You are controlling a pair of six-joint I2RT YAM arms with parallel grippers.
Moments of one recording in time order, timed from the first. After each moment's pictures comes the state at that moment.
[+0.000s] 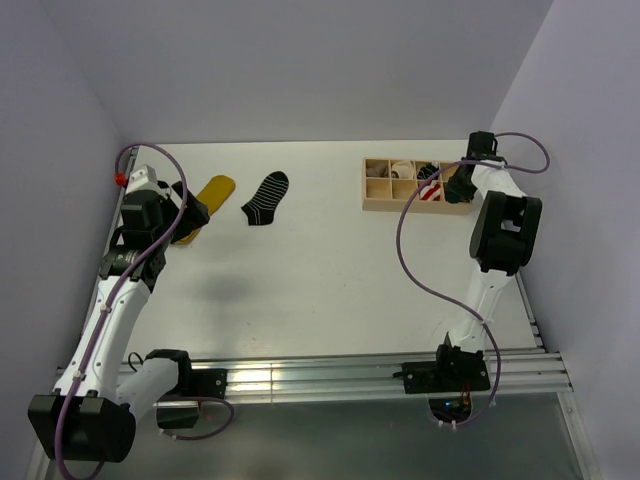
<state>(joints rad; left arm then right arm) -0.07 0.97 0.89 -0.39 -0.08 -0.52 -0.23 2.15 1.69 -0.56 0.06 0.41</state>
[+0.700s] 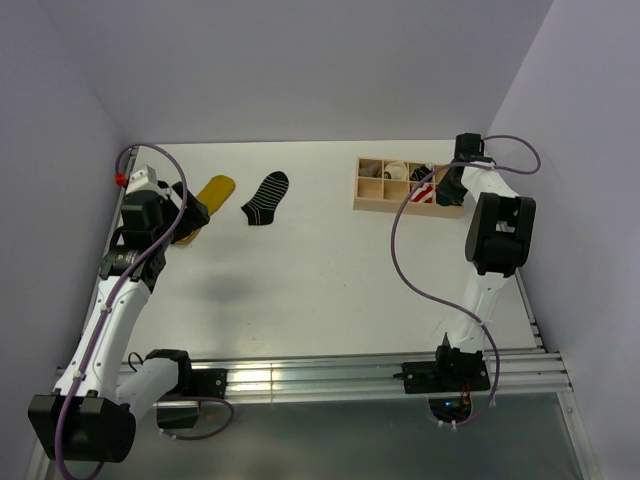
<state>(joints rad) -0.07 0.97 0.89 -0.39 -0.07 -0.52 -0.17 2.10 1.62 -0.55 0.12 0.48</state>
